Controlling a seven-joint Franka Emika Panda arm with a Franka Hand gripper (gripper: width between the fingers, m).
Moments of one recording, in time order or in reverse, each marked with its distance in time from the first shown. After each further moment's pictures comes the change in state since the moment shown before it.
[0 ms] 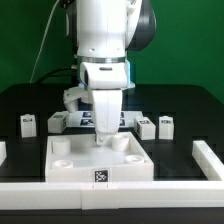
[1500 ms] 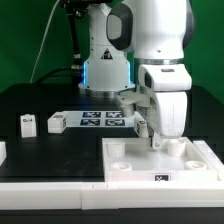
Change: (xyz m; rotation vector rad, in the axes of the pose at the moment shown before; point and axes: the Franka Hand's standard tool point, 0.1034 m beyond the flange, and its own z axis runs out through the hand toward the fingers) arm 0.100 0.037 -0.001 -0.027 0.045 0.000
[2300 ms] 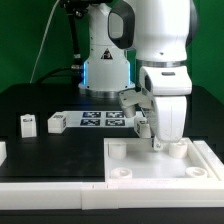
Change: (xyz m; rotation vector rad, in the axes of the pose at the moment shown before) arm 0.005 0.005 0.001 0.060 -0.017 0.103
